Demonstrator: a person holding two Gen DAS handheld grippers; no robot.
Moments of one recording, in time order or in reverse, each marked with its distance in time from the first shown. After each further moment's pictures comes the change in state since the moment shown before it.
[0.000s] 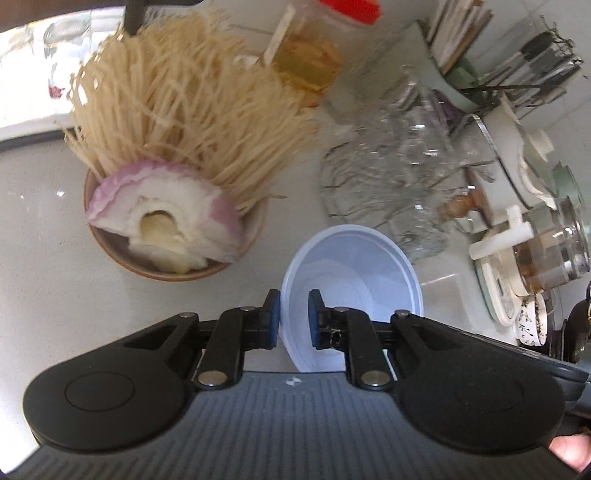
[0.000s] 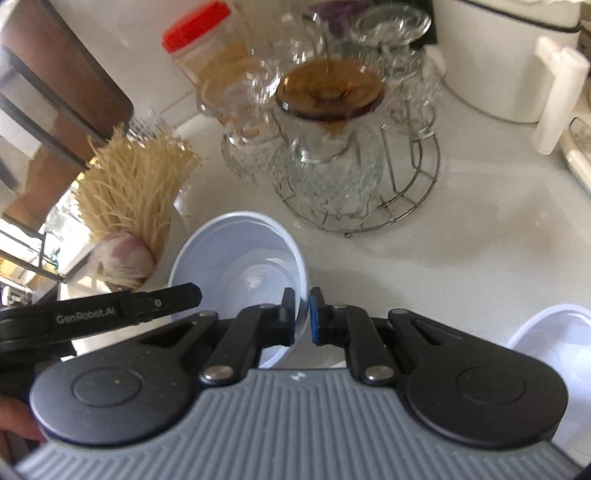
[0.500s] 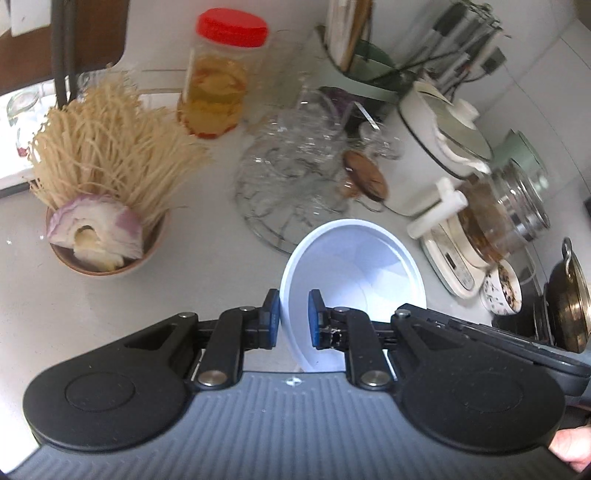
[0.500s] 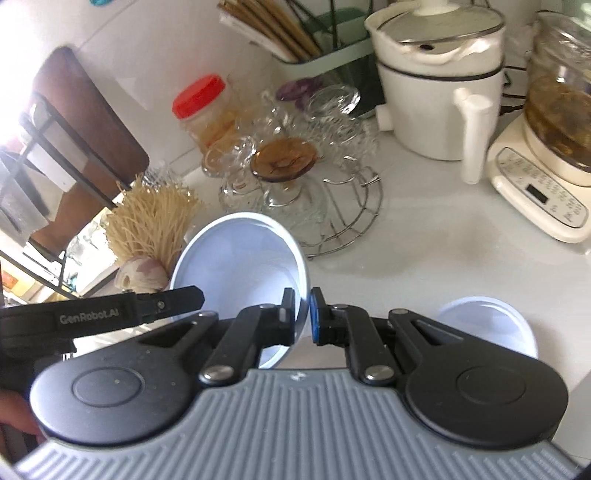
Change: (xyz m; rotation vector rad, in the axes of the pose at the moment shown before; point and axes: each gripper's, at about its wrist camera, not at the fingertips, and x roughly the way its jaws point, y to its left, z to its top) left arm -0.042 -0.082 -0.025 0.163 -0.055 -0.037; right arm -0.085 -0.028 -0.026 0.019 -0.161 0.002
